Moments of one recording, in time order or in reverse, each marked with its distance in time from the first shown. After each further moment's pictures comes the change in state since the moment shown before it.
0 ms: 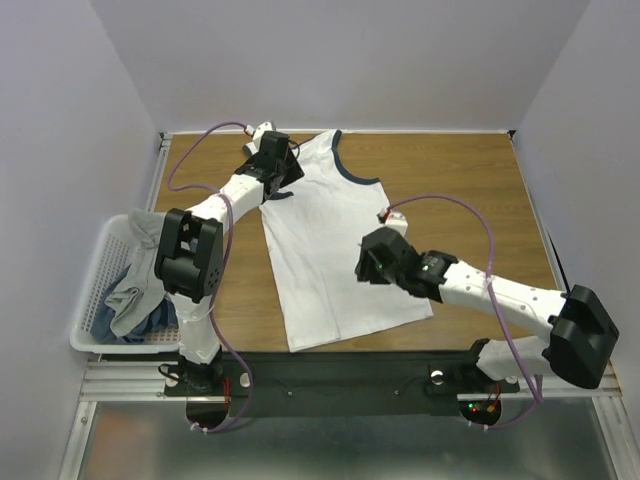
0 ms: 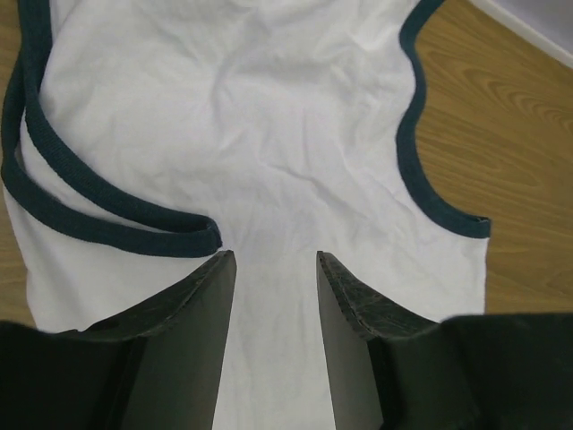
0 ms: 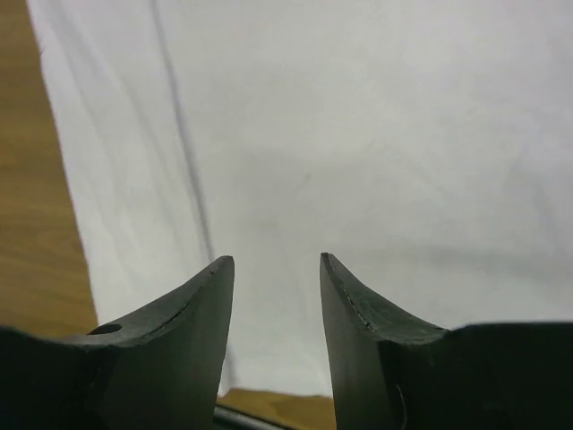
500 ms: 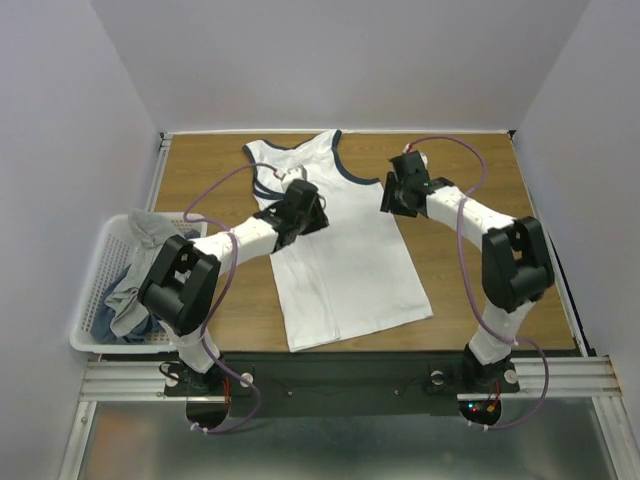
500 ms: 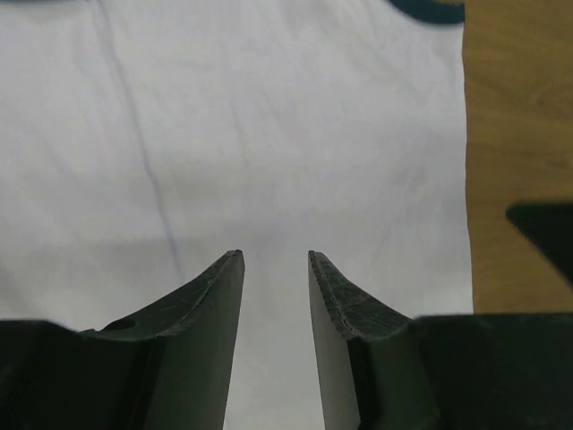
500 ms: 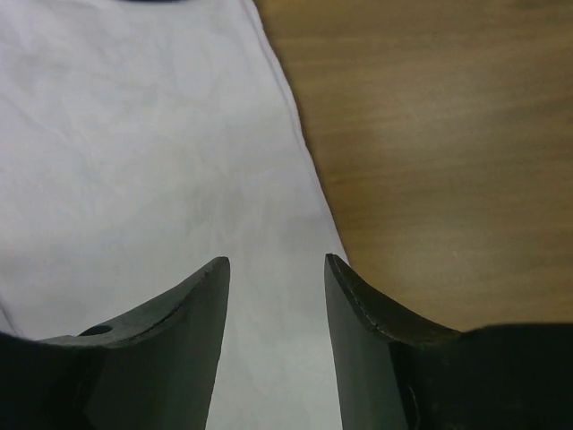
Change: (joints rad) left arm -0.195 -0.247 -0.372 0.122 0.009 -0.066; right arm -0.575 0.438 0.408 -0.006 -0.121 -0.304
